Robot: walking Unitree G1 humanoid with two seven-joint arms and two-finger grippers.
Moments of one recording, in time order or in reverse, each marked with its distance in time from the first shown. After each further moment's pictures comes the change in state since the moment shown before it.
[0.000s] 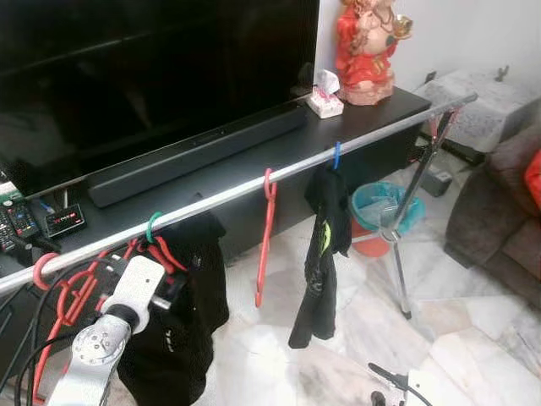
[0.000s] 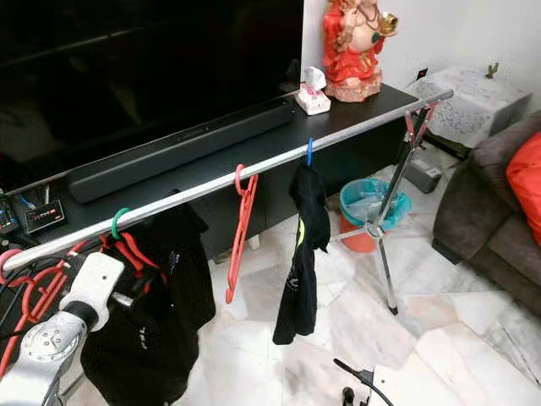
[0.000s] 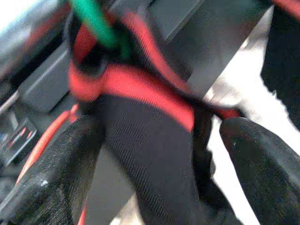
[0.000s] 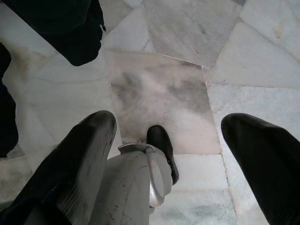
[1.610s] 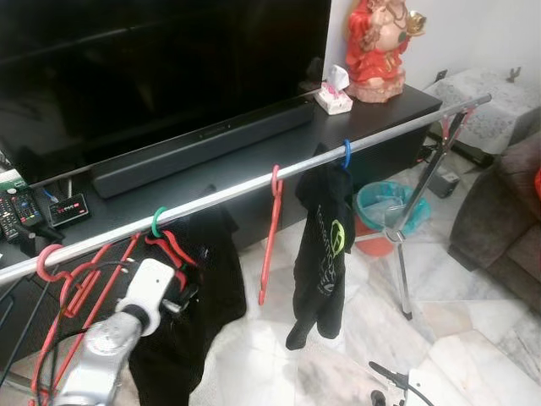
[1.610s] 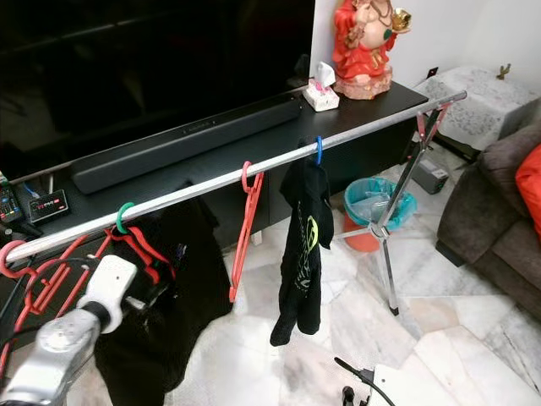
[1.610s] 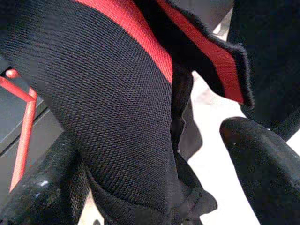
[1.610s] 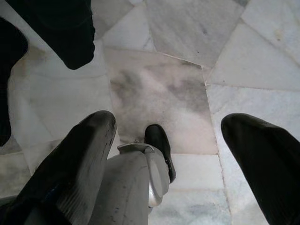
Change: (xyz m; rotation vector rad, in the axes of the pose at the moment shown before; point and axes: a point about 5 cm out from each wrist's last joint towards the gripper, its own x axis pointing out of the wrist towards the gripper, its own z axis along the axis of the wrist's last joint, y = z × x) left arm 0.024 -0.017 -0.011 -0.078 0.024 -0.142; right arm 0.000 0.001 0.001 0.005 0.004 0.007
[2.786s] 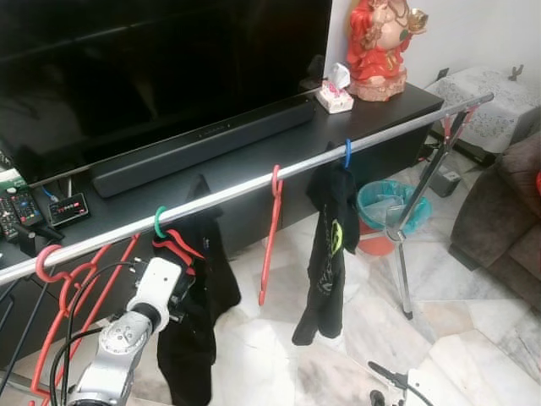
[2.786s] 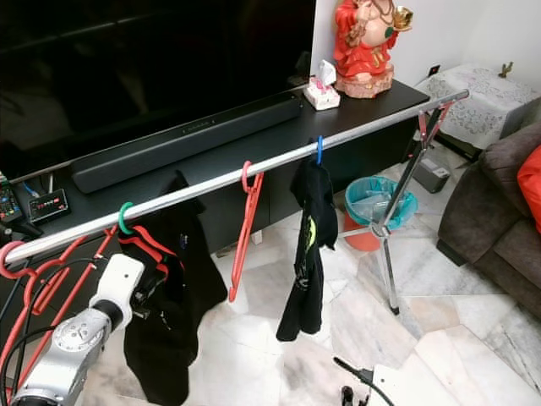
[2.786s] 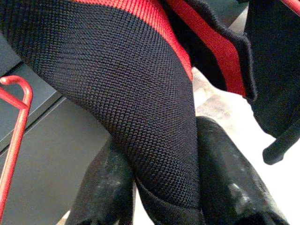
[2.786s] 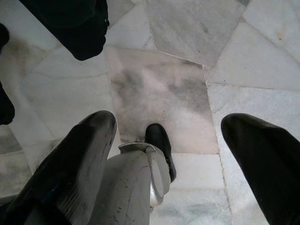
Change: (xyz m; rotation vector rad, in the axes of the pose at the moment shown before) left arm 0.006 -0.009 0.001 -0.035 -0.045 0.022; right arm 0.000 0.000 0.000 0.001 0.000 0.001
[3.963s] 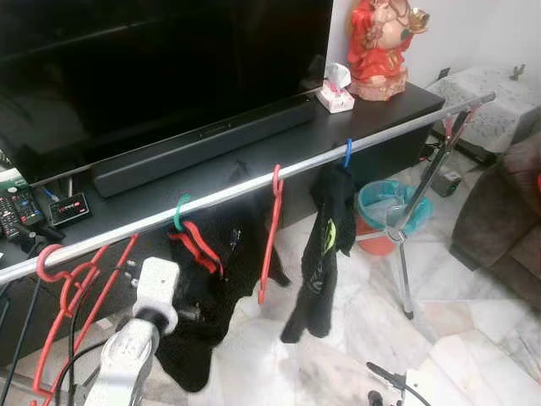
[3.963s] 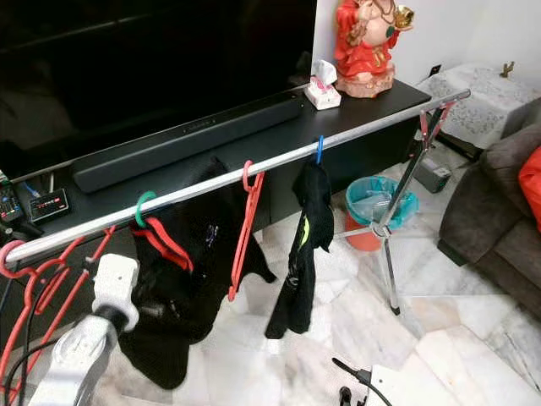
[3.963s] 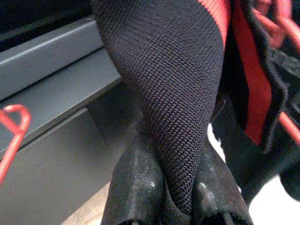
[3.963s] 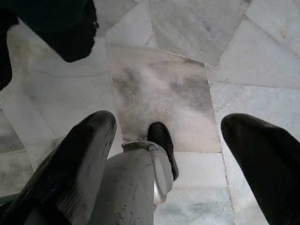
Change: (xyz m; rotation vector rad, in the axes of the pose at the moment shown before) left arm -0.024 -0.017 0.017 -0.101 -0.184 -0.001; right arm 0.000 0.003 -0.002 0.004 0.004 0.005
